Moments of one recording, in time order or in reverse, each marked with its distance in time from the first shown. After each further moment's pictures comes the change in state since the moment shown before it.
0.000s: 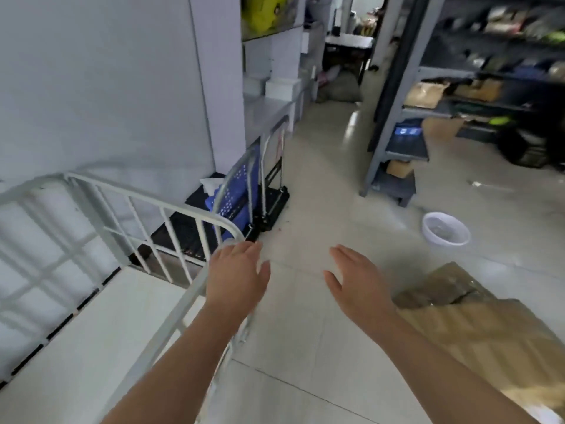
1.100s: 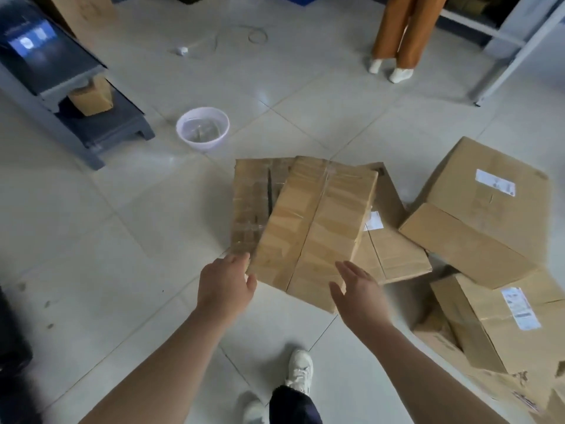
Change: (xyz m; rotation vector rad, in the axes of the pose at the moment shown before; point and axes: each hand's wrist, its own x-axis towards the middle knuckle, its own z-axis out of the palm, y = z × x) left_hand 0.183 0.405 0.402 0.071 -0.661 1.033; right_hand -0.126 0.405 0.086 0.096 0.024 1.420
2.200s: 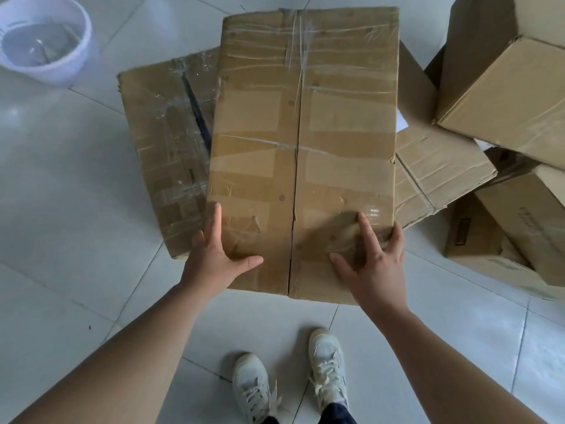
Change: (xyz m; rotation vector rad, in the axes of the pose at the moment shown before) left_hand 0.216 -0.062 0.307 -0.357 -0.422 -0.048; right_hand 0.140 0.113 0.273 0.236 0.244 0.502
